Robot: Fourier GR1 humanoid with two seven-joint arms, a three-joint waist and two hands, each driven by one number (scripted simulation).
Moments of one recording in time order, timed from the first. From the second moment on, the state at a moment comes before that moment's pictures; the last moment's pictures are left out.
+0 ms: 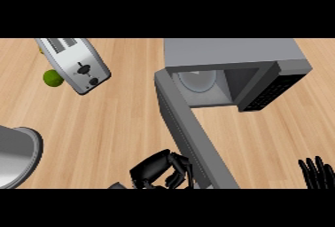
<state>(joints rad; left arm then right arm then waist) -0.12 0.00 -0.57 -1.35 -0.19 -0.33 -0.23 0.44 -0.24 -0.10 -1.51 -0.24 0.41 -0.73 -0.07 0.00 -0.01</state>
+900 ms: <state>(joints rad) -0.47 0.03 -0.96 -1.18 0.14 0.35 -0.16 0.56 -0.33 0.00 -2.02 -0.40 0.48 -0.46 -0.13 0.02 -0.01</state>
